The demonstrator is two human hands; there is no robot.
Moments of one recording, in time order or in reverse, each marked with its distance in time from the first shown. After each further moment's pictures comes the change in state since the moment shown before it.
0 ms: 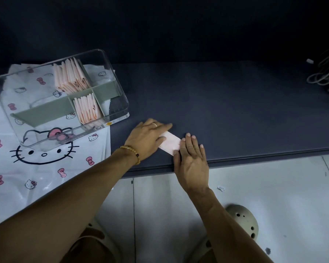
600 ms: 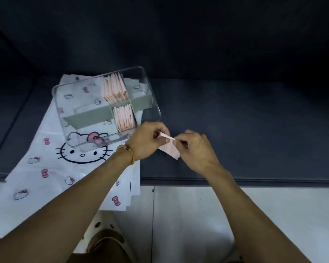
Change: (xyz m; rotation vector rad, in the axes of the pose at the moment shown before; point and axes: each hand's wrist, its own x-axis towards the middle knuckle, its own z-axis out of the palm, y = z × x) left_hand -0.034 -0.031 -0.077 -0.708 0.068 -0.284; right_hand 0.080 -0.072 -0.055 0.359 -0.349 -0.221
